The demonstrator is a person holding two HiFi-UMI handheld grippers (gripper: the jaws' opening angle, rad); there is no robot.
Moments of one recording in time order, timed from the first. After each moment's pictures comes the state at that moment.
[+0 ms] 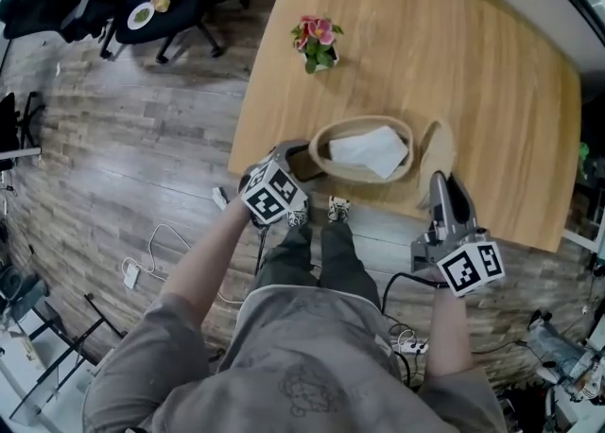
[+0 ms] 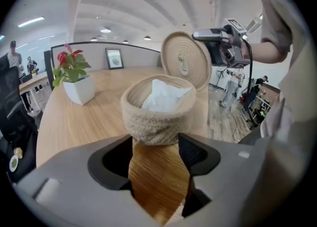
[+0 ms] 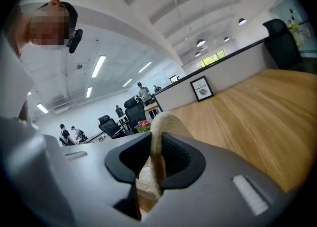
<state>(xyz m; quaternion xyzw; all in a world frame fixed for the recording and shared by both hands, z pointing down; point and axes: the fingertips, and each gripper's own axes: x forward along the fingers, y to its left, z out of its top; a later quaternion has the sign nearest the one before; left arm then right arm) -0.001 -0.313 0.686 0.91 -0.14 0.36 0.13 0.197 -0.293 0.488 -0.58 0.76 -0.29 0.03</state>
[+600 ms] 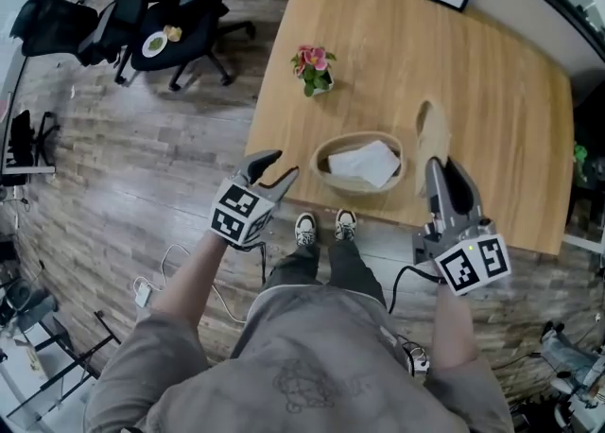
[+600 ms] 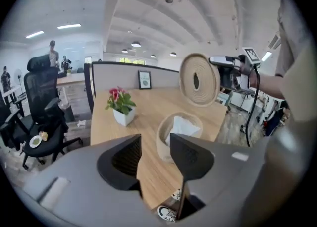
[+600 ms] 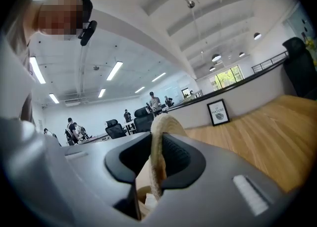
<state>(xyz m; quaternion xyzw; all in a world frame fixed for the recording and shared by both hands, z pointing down) -0.061 -0.345 0.561 0.90 -0.29 0.28 0.16 0.180 -0.315 0.396 -0.56 0.80 -0.20 0.05</state>
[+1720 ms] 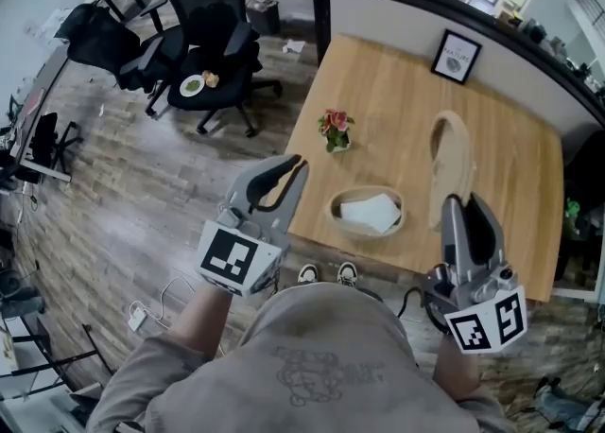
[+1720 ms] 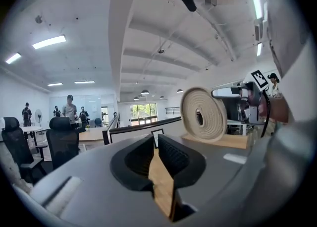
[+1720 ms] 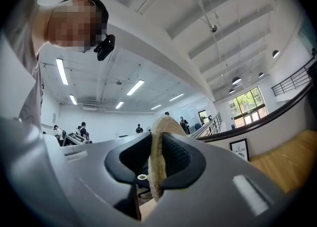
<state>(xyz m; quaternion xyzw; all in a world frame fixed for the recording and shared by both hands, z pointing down) -0.055 -0.346 0.281 0.91 -0.41 0.08 -0.03 0.139 -0.281 0.214 -0.51 0.85 -0.05 0.11</state>
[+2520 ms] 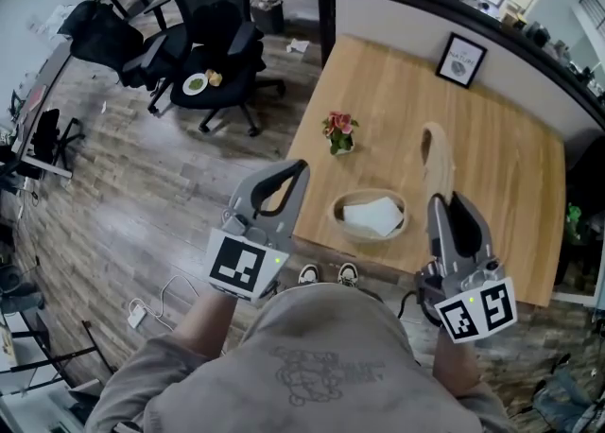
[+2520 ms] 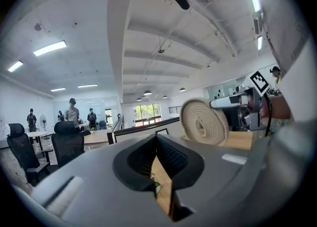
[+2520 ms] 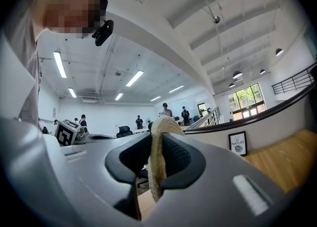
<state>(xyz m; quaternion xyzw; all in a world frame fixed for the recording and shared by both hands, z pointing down) -0.059 -0.350 0.280 0.90 -0.43 0.09 -0.03 0.128 -0.304 0.246 -0.51 0.85 -0.07 0.06</state>
